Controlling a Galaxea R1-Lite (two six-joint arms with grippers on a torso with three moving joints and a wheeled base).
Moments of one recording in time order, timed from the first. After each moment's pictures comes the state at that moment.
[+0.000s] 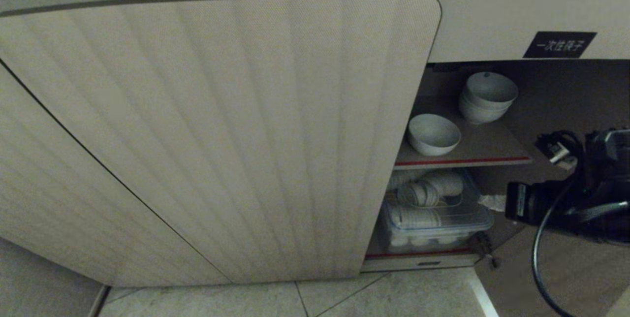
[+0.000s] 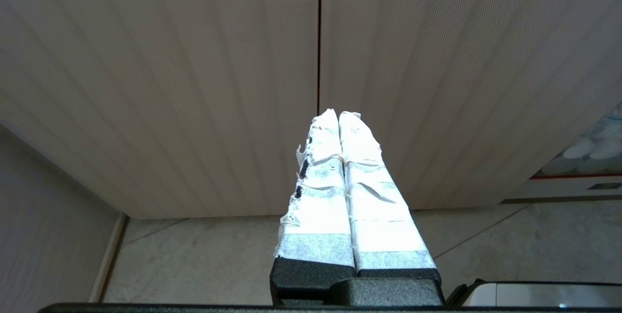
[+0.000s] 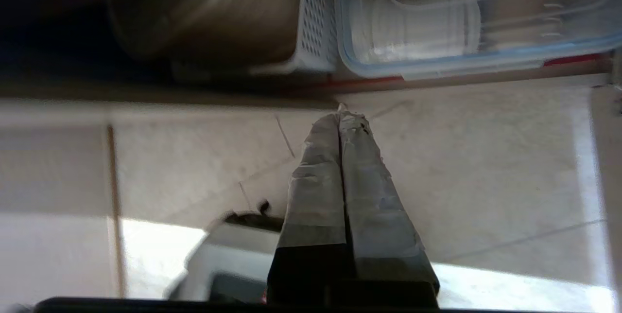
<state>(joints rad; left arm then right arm) 0.00 0.00 0.00 0.00 -0.01 -0.02 0.18 1.47 -0.68 -0.23 0.18 0.39</state>
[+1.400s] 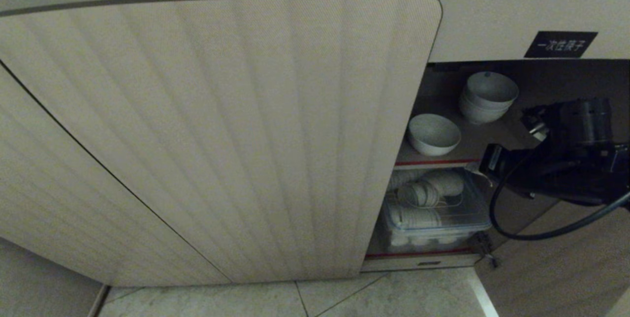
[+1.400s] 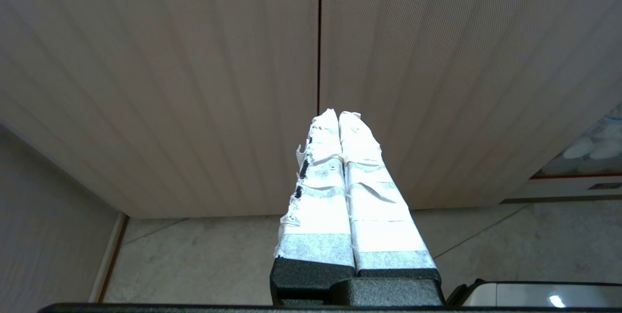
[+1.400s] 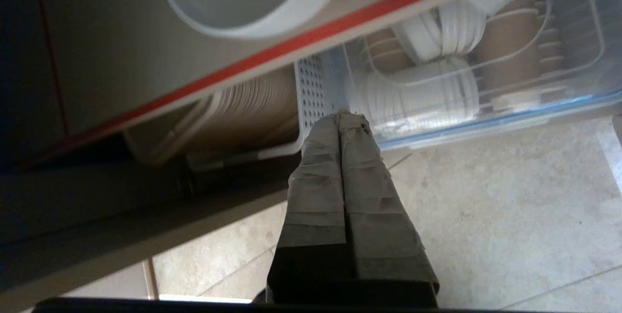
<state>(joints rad) 0.00 0.00 0.00 0.00 -0.01 -0.02 0.14 1.66 -0.88 -0.29 0.13 0.54</state>
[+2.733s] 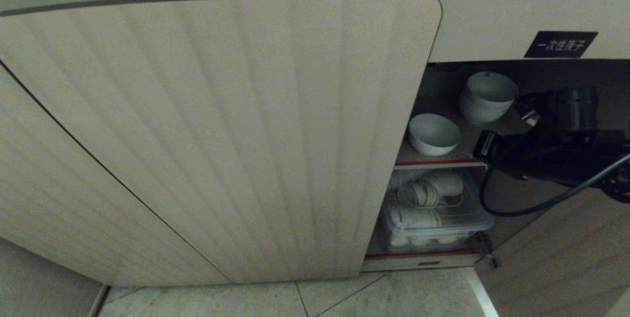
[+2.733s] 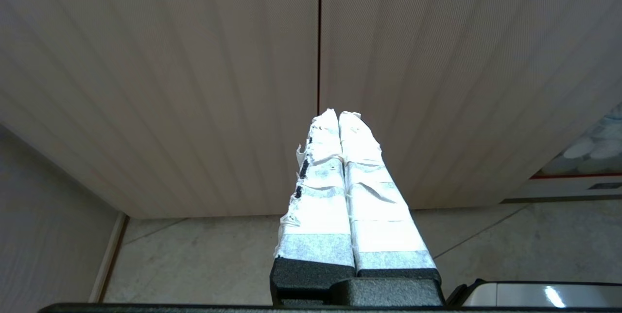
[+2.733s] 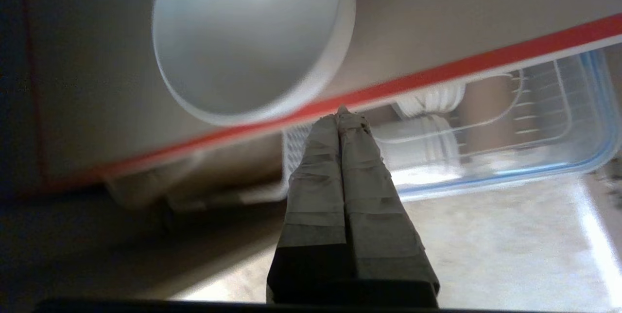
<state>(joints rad) 0.00 0.00 0.00 0.00 -0.01 -0.02 0.11 1.75 -0.98 -0.34 0.10 0.49</state>
